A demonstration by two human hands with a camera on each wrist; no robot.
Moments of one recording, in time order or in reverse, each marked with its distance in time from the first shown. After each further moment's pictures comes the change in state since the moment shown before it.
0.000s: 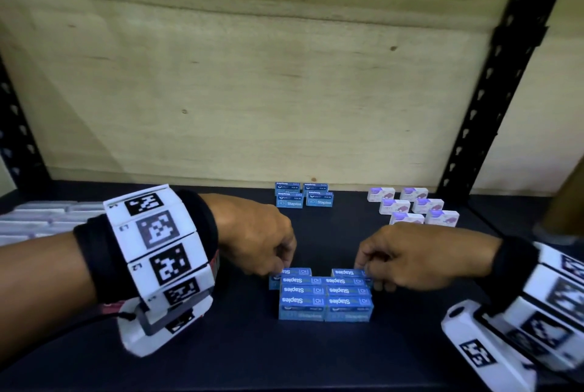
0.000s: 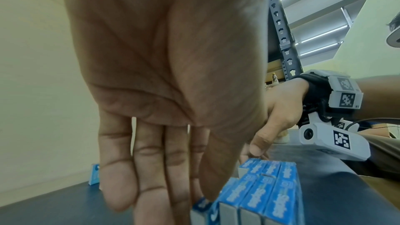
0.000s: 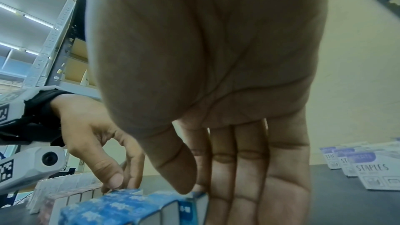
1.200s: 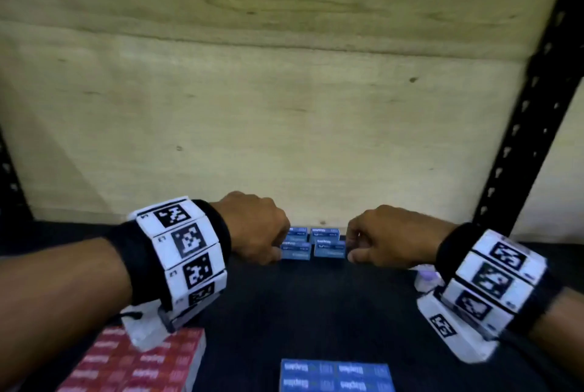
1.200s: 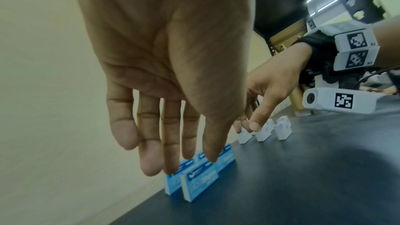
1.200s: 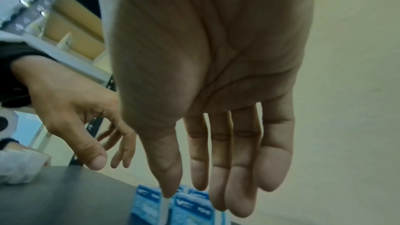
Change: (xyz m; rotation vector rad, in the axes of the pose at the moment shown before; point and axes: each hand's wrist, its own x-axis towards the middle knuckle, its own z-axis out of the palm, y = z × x) left_hand 0.058 -0.056 -0.042 0.257 0.224 -0.235; right_hand 0.095 0.014 -0.067 -0.288 0.211 0.061
